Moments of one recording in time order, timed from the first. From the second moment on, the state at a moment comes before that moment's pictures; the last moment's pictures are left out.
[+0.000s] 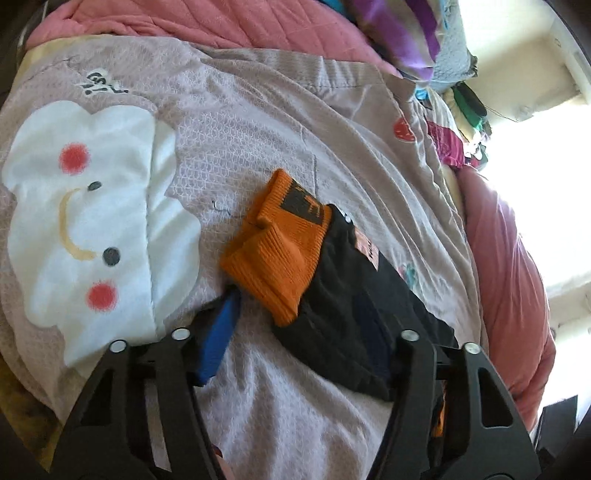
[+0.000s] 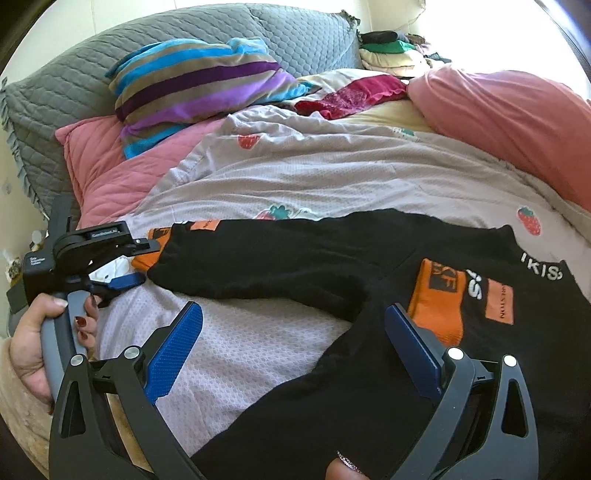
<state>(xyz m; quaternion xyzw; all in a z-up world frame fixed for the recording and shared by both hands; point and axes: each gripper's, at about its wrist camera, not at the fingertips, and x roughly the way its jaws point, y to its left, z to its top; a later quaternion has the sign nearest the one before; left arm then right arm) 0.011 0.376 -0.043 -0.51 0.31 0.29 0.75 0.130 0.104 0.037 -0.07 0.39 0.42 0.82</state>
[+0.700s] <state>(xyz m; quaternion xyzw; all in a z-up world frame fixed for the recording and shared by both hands) 0.031 0.335 0.014 -0.37 0.25 0.24 0.86 0.146 0.040 0.025 0.01 0.41 0.38 0.83</state>
